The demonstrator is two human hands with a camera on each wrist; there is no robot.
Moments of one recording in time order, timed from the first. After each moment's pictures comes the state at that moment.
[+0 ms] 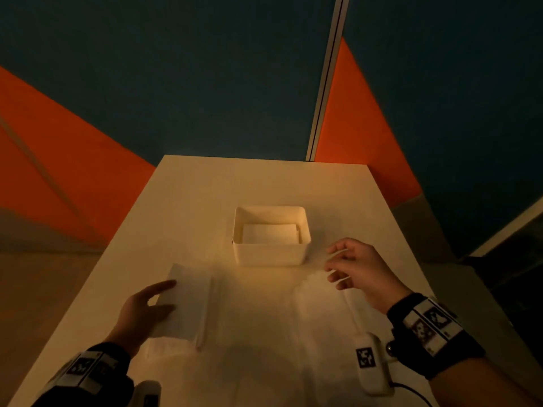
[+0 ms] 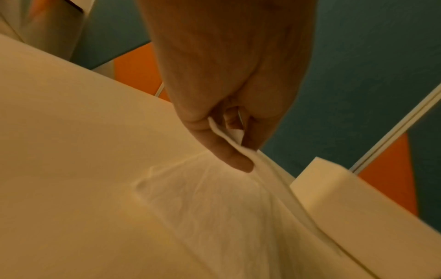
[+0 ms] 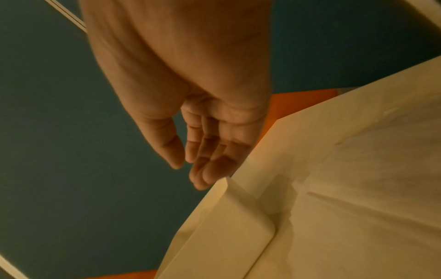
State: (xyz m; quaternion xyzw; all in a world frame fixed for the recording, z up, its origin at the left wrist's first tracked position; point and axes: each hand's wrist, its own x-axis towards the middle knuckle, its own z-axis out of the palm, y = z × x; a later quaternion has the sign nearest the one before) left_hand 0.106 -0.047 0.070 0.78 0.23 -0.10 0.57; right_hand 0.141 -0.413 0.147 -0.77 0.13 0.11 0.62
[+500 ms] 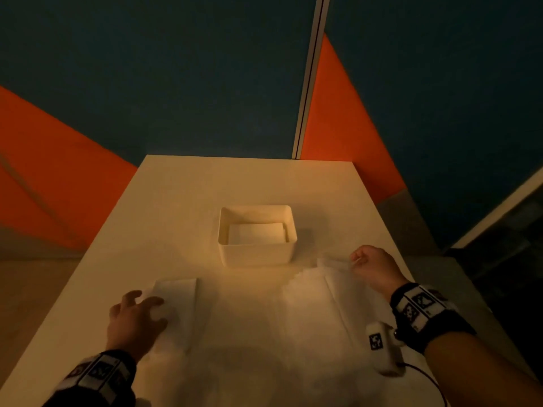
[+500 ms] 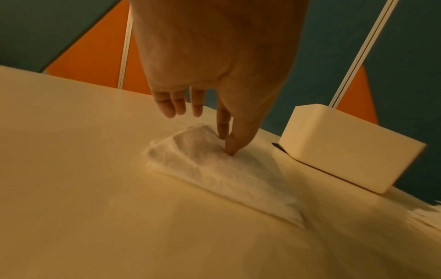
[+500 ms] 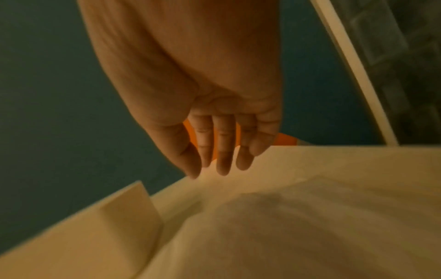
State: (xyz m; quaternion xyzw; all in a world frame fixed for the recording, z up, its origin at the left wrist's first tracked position) left_hand 0.116 -0.043 0.022 0.97 0.15 -0.11 0.15; right_hand 0.163 -0.484 0.103 -0.92 0.19 0.09 0.33
